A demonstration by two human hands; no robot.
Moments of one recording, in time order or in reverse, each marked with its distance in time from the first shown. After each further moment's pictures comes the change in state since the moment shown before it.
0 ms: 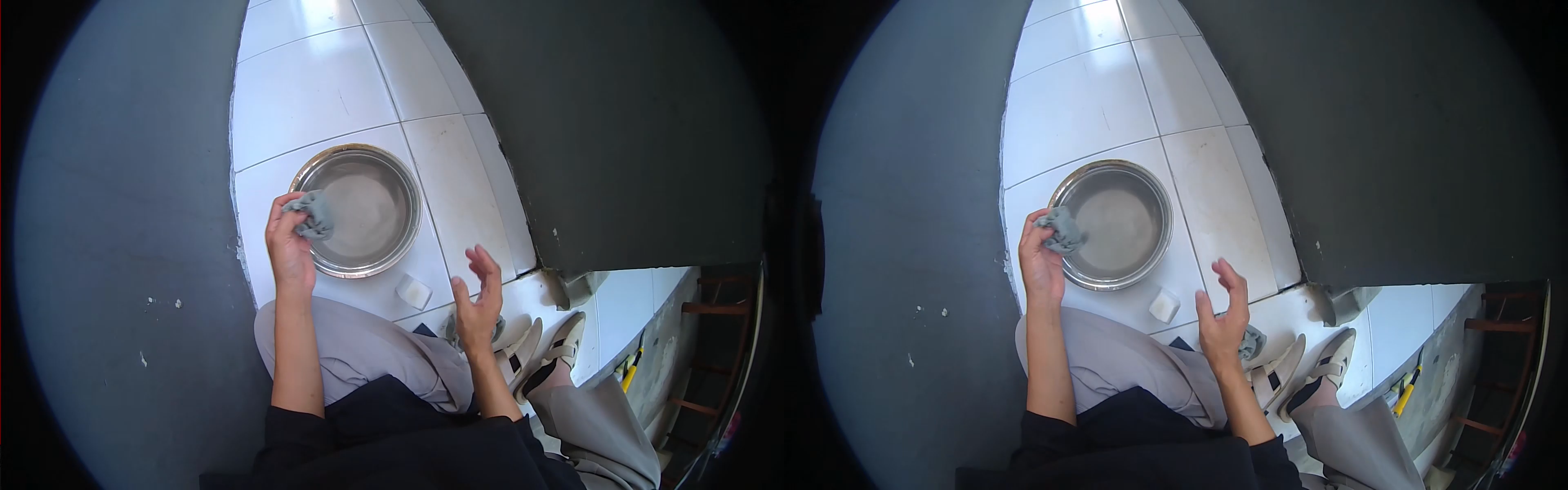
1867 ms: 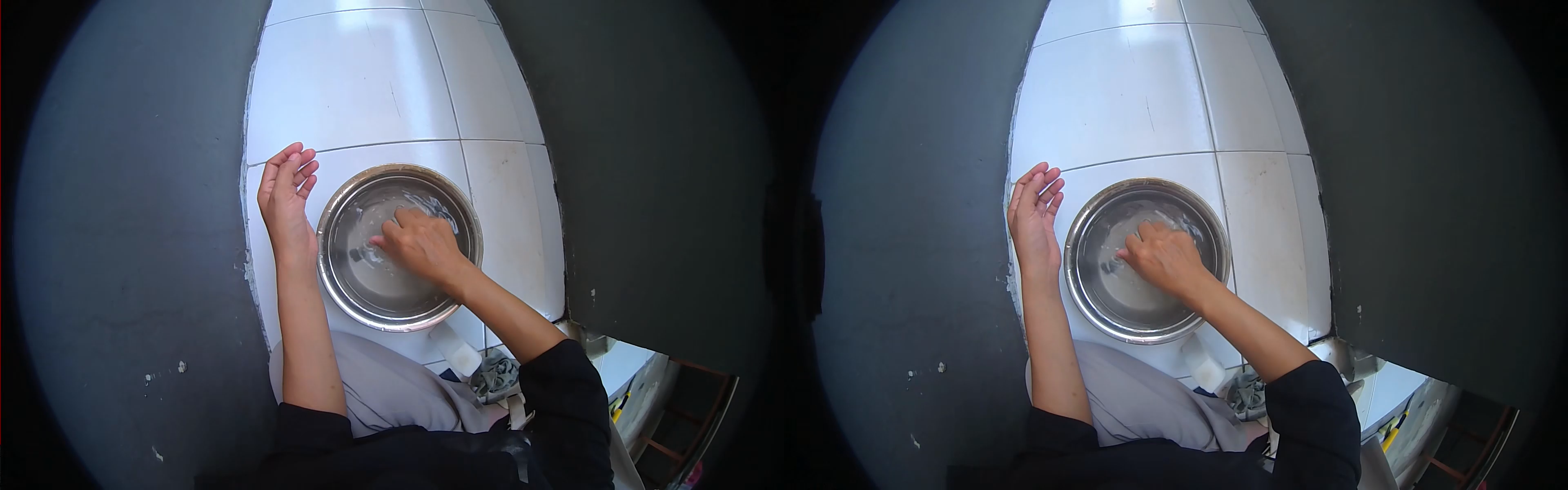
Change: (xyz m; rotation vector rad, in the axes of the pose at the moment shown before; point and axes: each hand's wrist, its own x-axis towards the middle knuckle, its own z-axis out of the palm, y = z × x) left_hand 0.118 0.009 -0.020 0.153 0.307 0.138; right_hand 0.148 0.019 0.174 -0.624 -0.629 -0.829
